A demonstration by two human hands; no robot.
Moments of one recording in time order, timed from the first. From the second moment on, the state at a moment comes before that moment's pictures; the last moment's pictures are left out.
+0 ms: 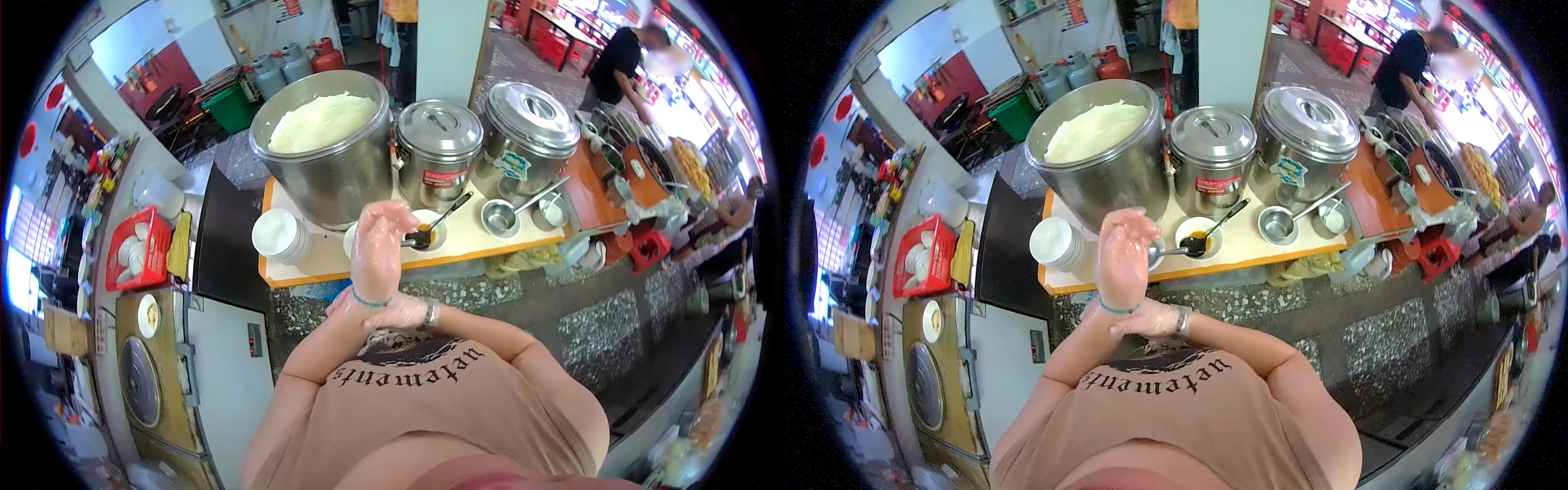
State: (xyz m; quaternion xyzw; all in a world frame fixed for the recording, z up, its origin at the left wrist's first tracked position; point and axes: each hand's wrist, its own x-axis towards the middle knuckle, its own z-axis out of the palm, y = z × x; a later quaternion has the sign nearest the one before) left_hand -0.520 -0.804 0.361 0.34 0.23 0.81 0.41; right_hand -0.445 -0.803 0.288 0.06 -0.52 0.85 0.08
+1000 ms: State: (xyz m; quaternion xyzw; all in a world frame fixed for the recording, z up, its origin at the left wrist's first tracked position) left_hand -0.481 -0.899 0.350 0.47 0.32 0.76 0.30; right_hand -0.365 -0.905 0.293 -0.03 -0.83 0.51 0.22
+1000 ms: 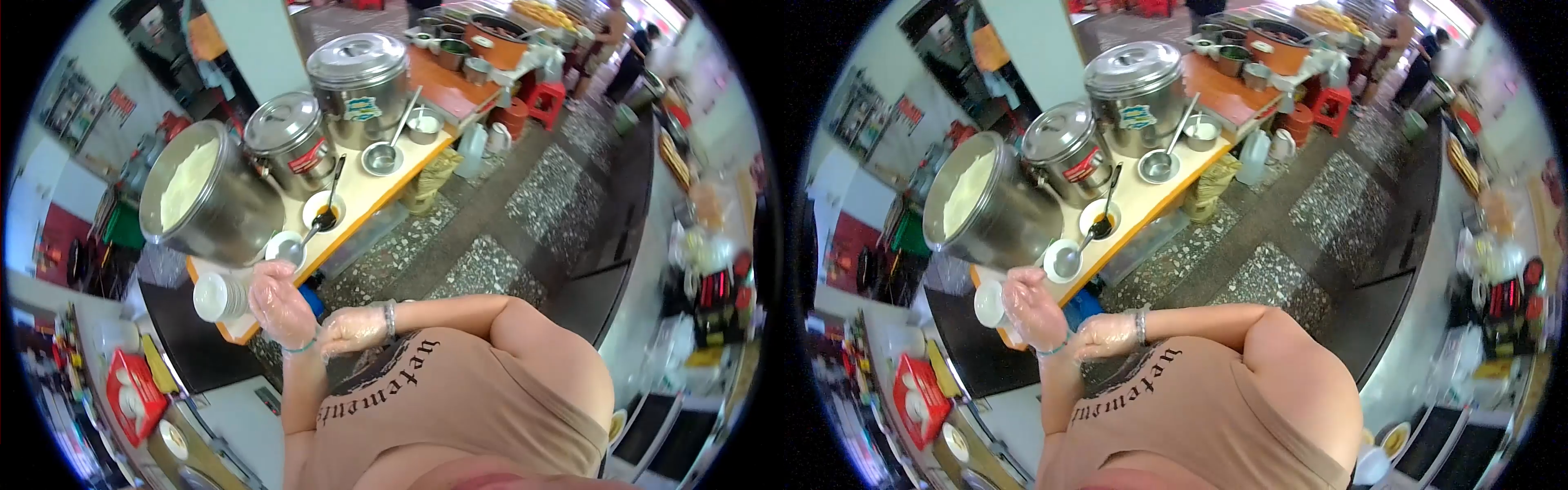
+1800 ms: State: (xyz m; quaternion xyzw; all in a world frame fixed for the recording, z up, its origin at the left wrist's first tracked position) left_hand -0.158 -0.903 0.352 0.56 0.18 0.59 0.55; right_hand -0.074 -0.969 0.286 -0.30 -0.74 0.48 0.36
